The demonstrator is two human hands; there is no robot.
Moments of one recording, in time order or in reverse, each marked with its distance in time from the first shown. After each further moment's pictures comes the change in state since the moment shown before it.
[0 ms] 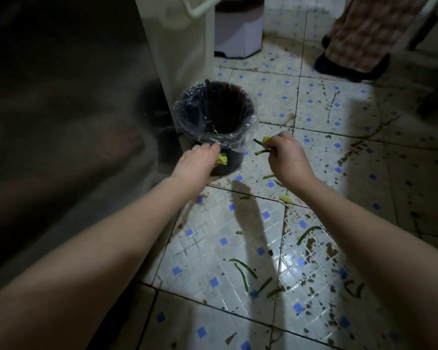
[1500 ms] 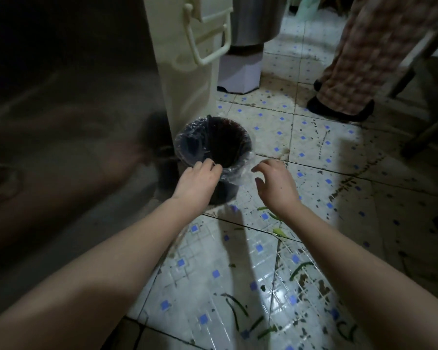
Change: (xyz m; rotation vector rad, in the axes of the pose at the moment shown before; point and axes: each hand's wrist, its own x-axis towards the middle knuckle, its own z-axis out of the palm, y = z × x) left_hand 0.021 -0.003 -0.004 0.116 0.137 0.009; right_hand 0.017 -0.008 -0.002 -0.140 0.001 -0.104
